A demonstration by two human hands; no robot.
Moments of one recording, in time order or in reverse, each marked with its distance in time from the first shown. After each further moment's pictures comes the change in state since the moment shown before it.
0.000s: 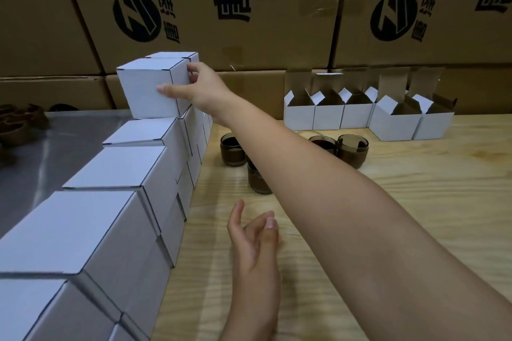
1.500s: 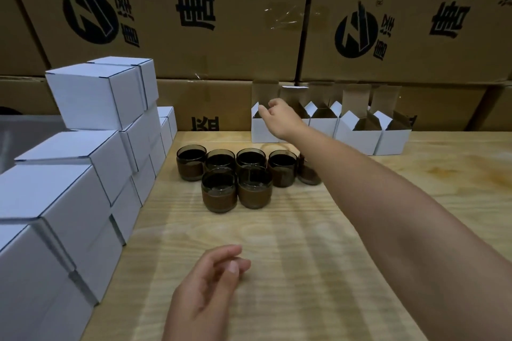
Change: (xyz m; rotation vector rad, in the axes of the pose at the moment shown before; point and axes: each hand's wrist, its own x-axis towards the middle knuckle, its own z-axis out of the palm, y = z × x) left_hand -0.006 0.005 0.001 0.255 -0.076 0.011; right_hand 0.000 0.088 -0.198 -0.884 0.223 0.148
